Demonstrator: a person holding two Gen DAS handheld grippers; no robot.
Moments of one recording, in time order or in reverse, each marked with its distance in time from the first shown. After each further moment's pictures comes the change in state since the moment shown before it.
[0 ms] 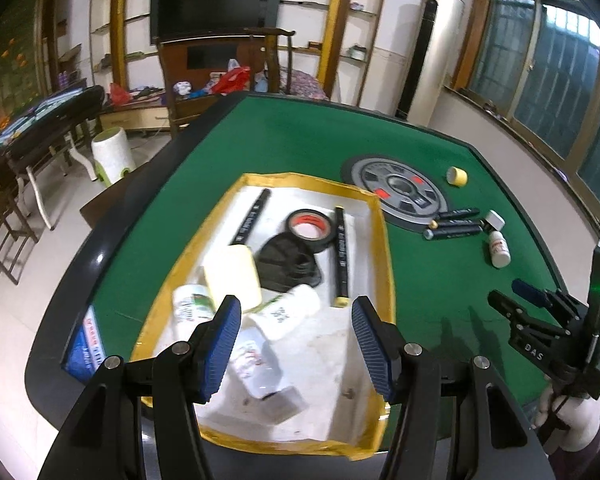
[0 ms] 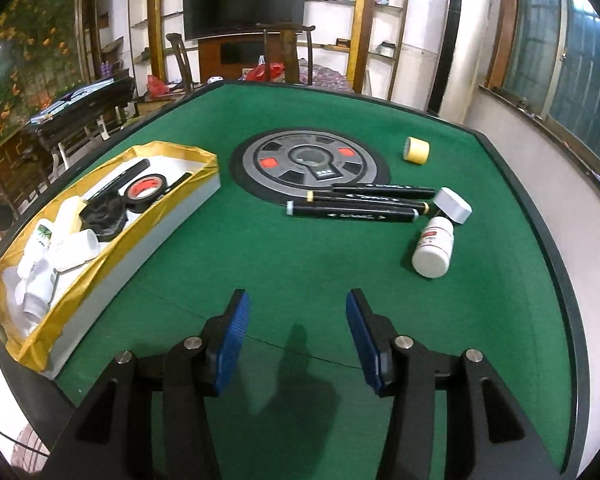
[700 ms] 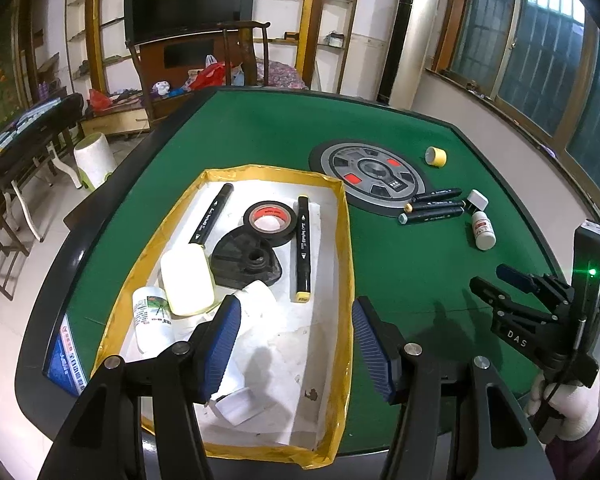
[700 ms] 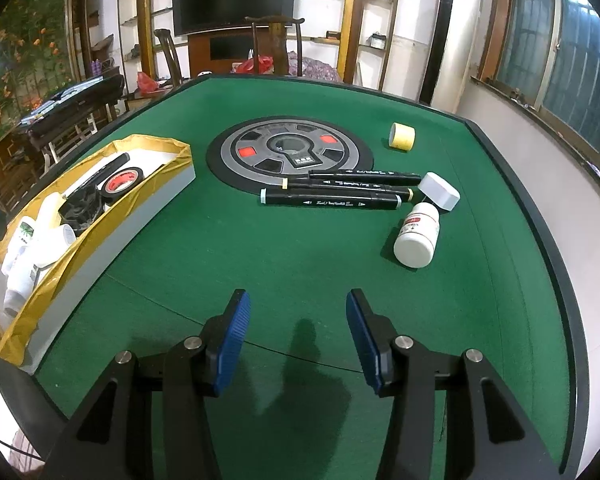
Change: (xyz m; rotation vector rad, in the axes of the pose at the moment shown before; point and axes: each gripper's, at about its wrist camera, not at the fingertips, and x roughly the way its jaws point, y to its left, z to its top) left arm 0.010 -0.034 0.001 0.060 0.036 -0.026; right arm 0.014 -0.016 -0.004 0.020 0.028 -0.017
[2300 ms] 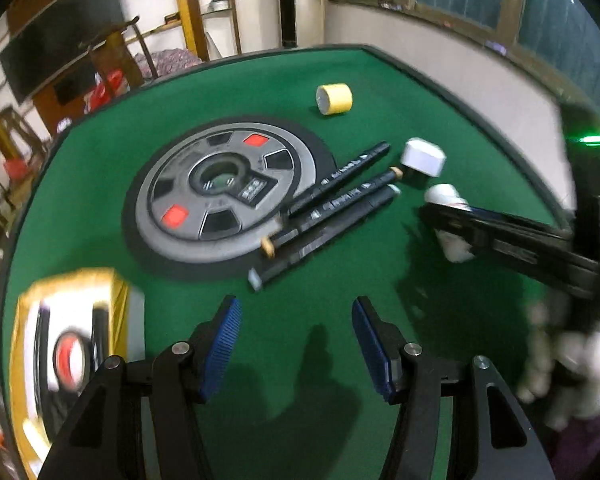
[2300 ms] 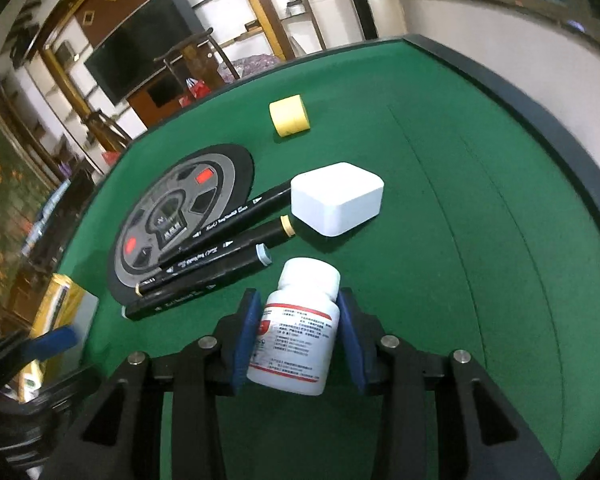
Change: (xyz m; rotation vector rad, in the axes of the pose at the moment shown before) left arm 0.155 -0.173 0.075 0.375 0.166 -0.086; right arm 0.102 -0.161 0.039 0.458 0.048 0.162
